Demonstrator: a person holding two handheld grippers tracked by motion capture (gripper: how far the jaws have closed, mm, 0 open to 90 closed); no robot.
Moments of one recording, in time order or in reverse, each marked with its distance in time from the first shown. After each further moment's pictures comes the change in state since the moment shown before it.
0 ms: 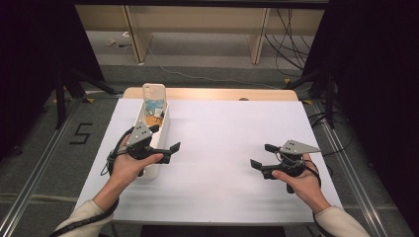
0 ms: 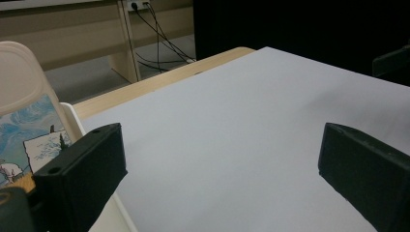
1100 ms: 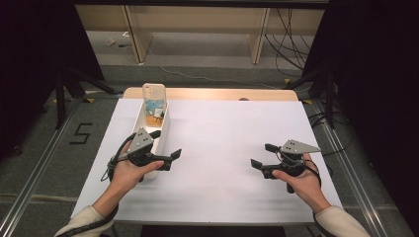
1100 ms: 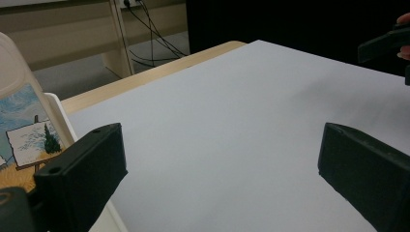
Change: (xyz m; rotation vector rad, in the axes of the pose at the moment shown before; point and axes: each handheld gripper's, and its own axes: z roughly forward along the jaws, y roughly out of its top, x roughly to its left) left arm -0.009 -0.010 -0.004 0.008 -0.018 0.016; right arm -0.001 0.000 0.000 -0.004 -0.001 0.004
